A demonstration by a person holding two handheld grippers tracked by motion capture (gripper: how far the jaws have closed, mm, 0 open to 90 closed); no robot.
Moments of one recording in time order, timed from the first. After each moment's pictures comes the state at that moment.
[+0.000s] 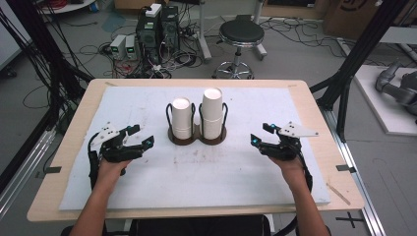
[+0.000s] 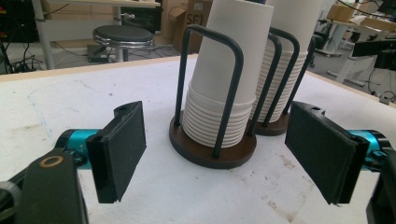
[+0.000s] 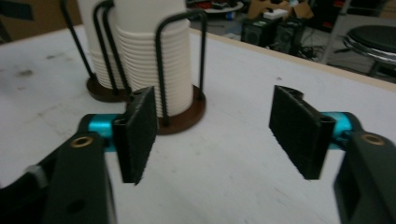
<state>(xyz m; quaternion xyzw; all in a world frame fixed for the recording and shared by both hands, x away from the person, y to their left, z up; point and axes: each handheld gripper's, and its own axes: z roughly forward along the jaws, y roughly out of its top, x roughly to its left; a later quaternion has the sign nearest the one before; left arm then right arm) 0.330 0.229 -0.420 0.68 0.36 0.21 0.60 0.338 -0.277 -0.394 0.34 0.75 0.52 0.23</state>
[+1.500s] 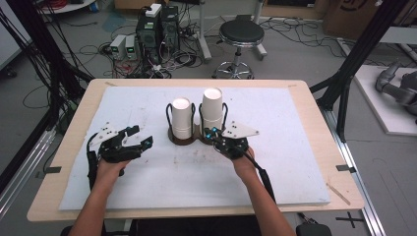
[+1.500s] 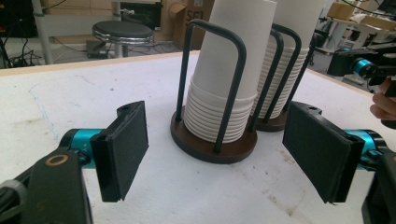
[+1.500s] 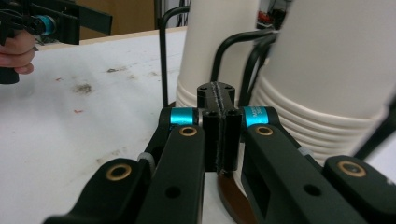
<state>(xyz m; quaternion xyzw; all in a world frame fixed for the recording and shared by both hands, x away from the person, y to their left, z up) 0.329 0.232 -0.420 0.68 0.37 0.20 0.60 0.348 -0.139 -0.403 0.24 0.78 0.54 0.22</state>
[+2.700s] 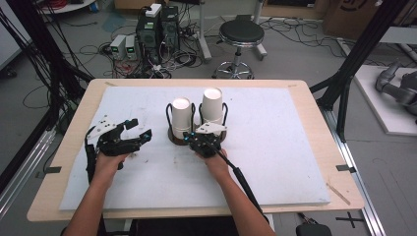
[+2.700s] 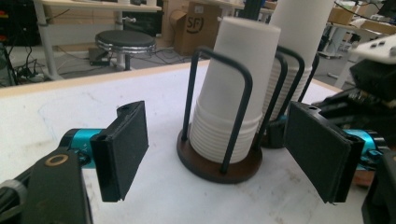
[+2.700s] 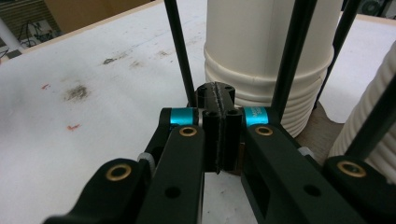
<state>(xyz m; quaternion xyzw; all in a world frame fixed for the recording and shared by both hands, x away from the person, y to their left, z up) 0.343 0.233 -0.399 0.68 0.36 0.21 0.61 0.371 -0.070 -0.440 0.33 0.78 0.51 0.14</state>
